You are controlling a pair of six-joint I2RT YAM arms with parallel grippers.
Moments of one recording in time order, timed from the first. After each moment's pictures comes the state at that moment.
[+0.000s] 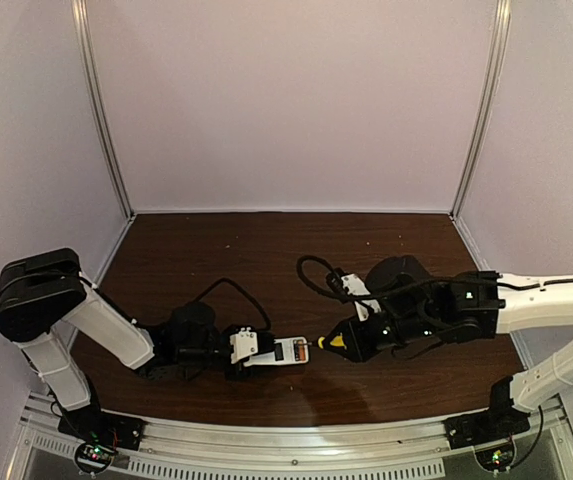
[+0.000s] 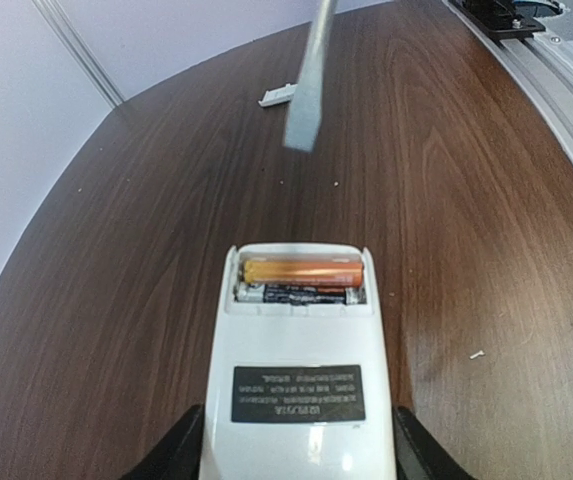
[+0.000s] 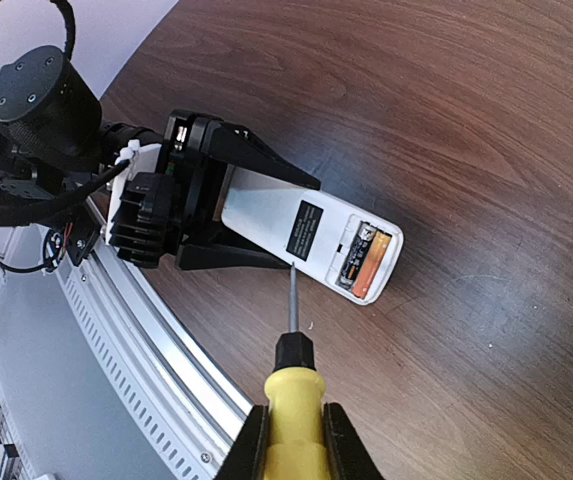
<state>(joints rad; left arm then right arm) -0.99 1.71 0.43 0.84 0.26 0.53 1.18 1.25 0.93 -0.43 0.02 0.64</state>
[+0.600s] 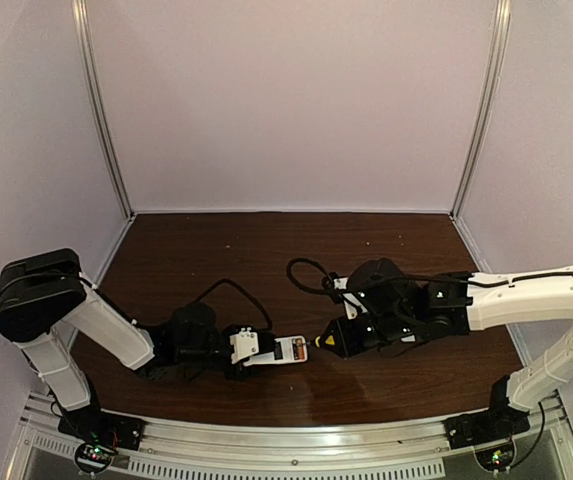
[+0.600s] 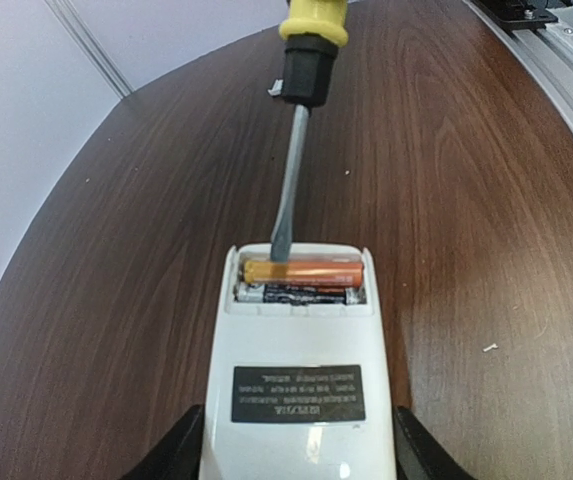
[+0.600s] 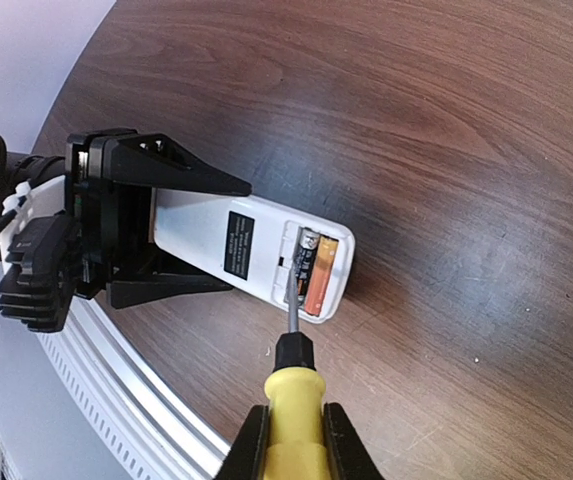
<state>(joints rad) -1.00 1.71 0.43 0.84 0.22 0.53 1.12 1.38 0.92 -0.37 0.00 0.70</state>
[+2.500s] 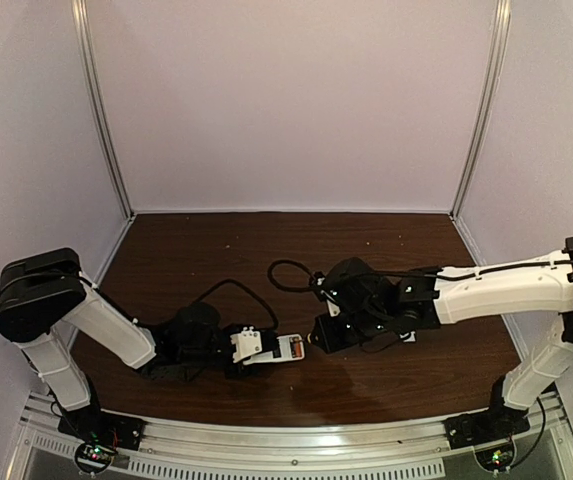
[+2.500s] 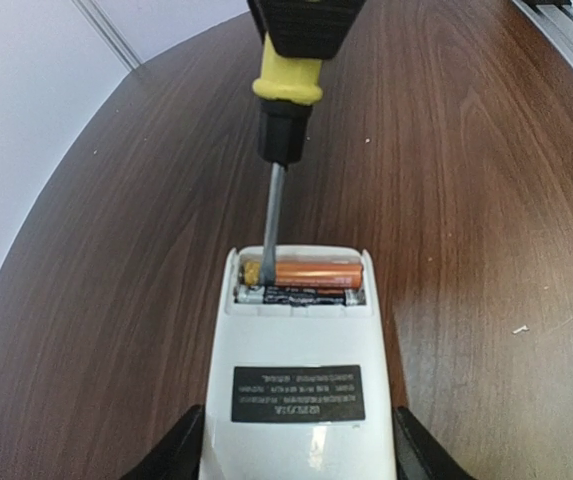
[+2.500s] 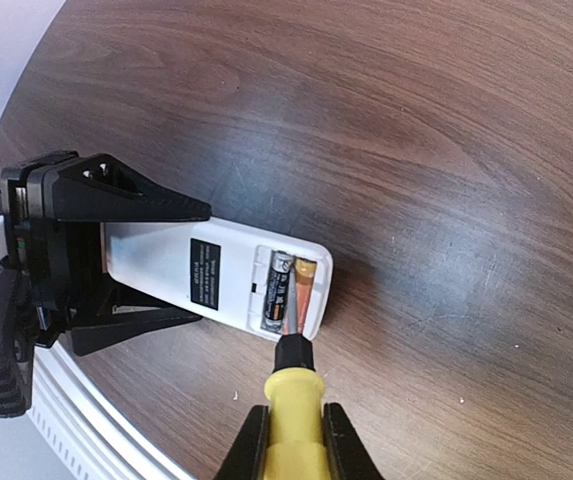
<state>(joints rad) -1.00 1.71 0.45 0.77 0.16 0.53 1.10 1.55 1.02 -0.39 0.07 0.69</state>
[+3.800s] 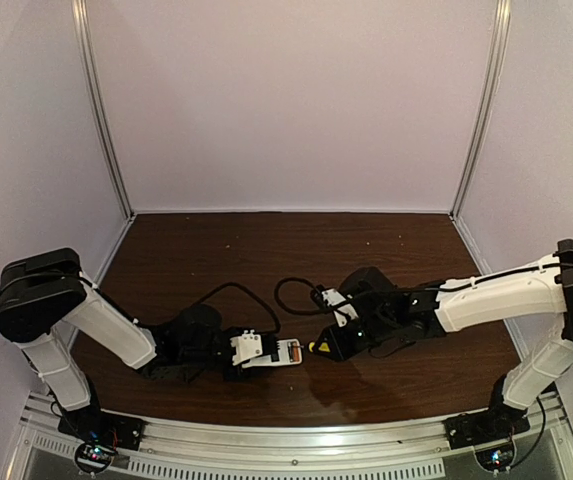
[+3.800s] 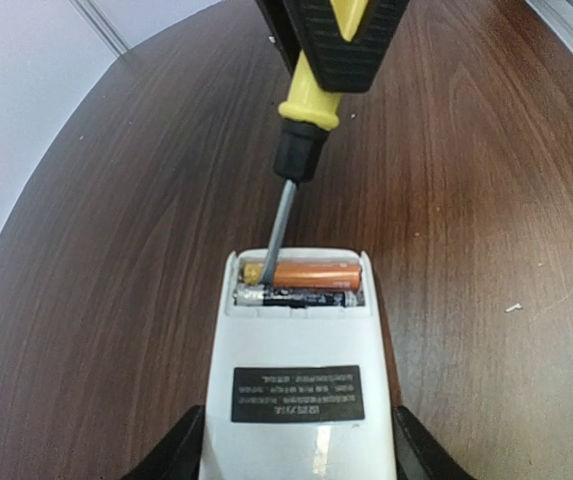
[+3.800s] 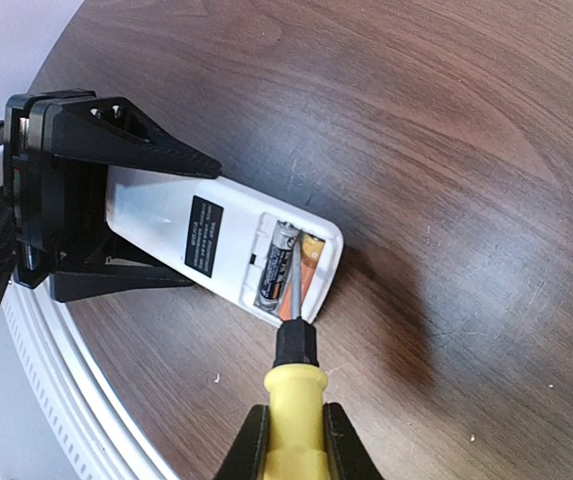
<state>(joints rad) -1.01 1.71 0.45 0.73 0.15 0.53 1.02 1.55 0.85 -0.16 -0.16 0.52</state>
